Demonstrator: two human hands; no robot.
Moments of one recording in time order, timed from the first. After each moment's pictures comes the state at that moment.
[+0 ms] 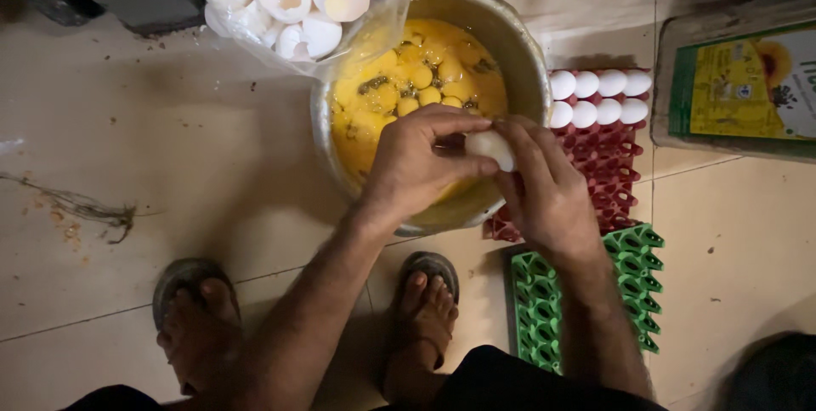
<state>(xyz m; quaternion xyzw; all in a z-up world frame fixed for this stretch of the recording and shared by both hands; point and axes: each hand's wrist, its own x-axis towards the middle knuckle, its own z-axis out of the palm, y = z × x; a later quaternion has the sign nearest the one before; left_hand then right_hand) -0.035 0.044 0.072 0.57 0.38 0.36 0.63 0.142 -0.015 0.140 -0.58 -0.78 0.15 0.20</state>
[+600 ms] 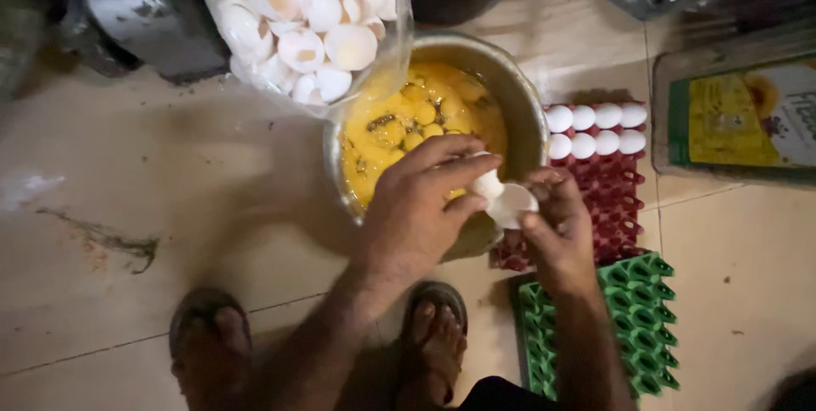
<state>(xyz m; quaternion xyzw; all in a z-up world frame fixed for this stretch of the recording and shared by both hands) -0.051 0.046 0.151 0.68 0.43 0.34 0.49 0.157 -0.034 0.100 -0.54 -0.37 0.55 0.52</state>
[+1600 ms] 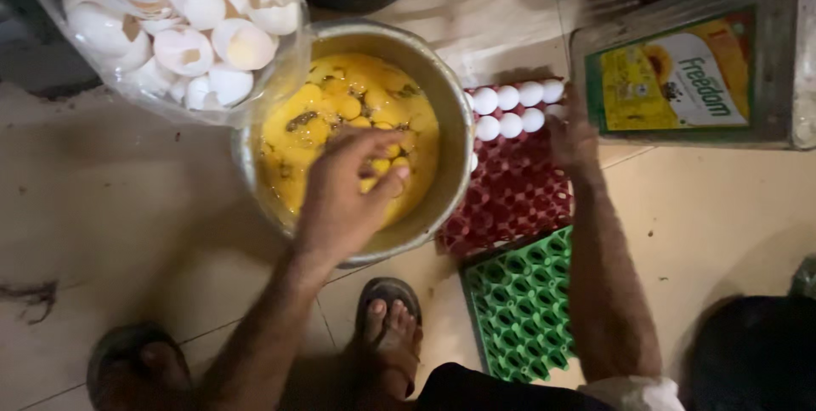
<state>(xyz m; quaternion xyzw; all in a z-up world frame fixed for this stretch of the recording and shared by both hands) -0.031 0.041 0.090 0.61 0.44 0.35 0.56 0.398 -0.005 -0.014 -0.76 -0.61 0.10 0.18</state>
